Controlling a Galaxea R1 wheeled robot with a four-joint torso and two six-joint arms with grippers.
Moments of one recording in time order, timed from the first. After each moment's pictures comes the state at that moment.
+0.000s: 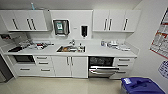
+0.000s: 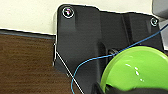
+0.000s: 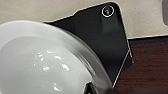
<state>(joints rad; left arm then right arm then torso) 1.59 2.96 -2.76 0.50 -0.18 -0.58 -1.55 2.92 -2.61 0.06 0.11 0.02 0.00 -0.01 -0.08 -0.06</state>
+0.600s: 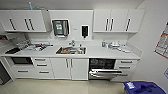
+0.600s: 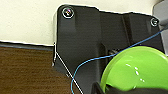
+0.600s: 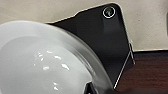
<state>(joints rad) 1.59 2.96 -2.76 0.50 -0.18 -0.58 -1.54 2.93 -2.61 0.06 0.11 0.02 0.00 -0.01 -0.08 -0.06</state>
